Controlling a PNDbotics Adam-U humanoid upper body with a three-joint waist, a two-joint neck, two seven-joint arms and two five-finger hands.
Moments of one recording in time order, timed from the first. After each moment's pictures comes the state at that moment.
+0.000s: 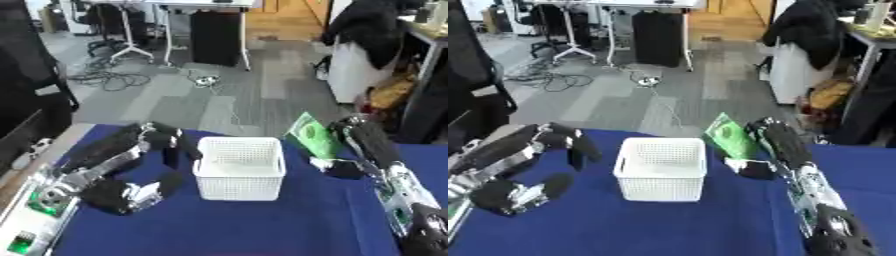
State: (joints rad) left arm -0.39 0.51 -0.07 -1.89 -0.28 -0.39 -0.46; right arm -0.85 -0.11 -0.07 -0.98 1.29 -0.34 -0.14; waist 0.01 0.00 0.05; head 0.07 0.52
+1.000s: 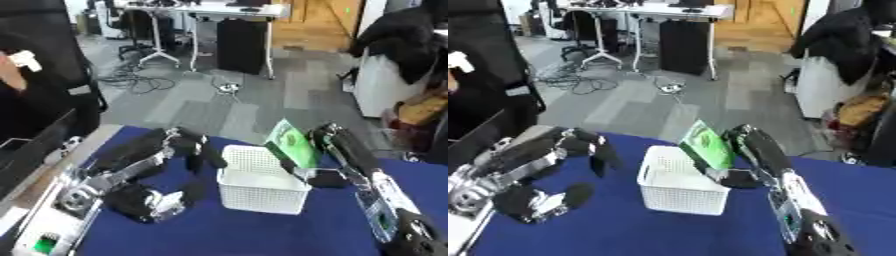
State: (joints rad) left arm -0.44 0.48 -0.09 -1.89 -0.28 -0.39 -0.48; right arm -0.95 -0.07 -0.07 -0.84 1.22 -0.51 -0.22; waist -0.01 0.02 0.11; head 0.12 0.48
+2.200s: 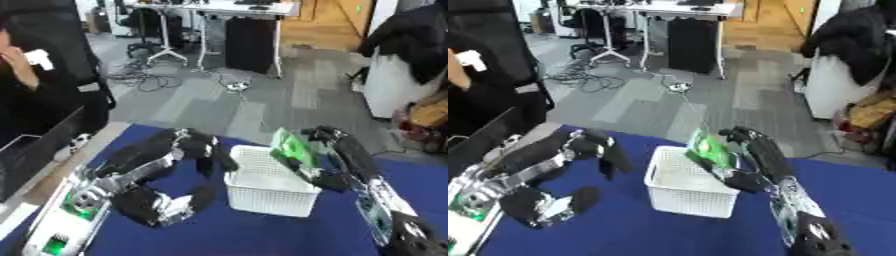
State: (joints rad) left arm -0.46 0.46 -0.10 -1.90 -0.27 -0.39 -0.49; right arm -0.99 -0.07 -0.11 -0.75 1.36 -0.41 -0.35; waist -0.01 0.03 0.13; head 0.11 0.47
